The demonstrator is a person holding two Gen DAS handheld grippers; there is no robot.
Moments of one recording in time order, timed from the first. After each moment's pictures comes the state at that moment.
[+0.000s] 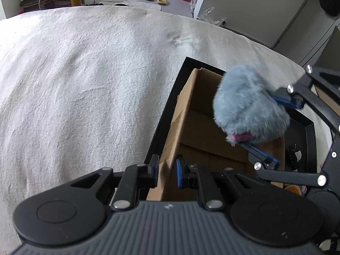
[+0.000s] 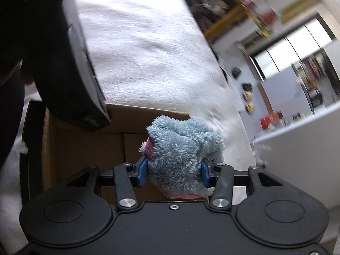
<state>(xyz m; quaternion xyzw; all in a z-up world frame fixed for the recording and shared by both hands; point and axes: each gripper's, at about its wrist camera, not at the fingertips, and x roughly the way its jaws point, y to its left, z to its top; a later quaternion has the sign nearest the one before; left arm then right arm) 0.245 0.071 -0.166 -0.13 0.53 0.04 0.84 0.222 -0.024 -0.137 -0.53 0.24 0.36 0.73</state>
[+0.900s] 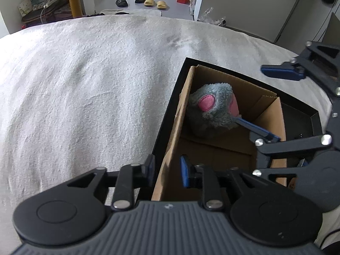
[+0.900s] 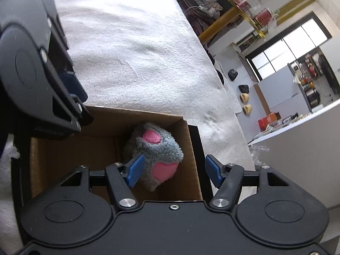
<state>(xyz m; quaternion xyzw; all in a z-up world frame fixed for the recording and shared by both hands) 0.232 0.056 -0.155 -0.08 0.52 0.06 0.85 0.233 -0.030 -0.133 -0.50 0.25 0.36 0.75</state>
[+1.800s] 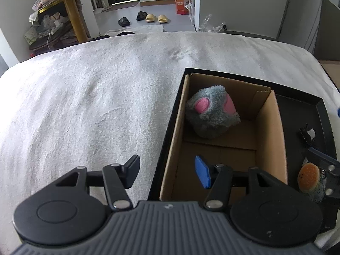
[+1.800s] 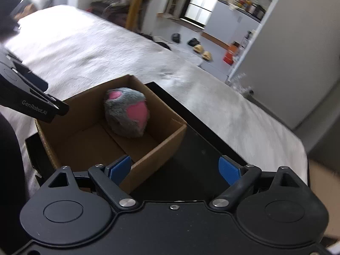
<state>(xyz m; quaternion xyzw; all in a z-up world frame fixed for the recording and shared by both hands) 0.215 0.029 -0.135 -0.01 0.50 0.07 0.86 0.211 -0.144 -0.111 -0.25 0.35 0.22 0.87</state>
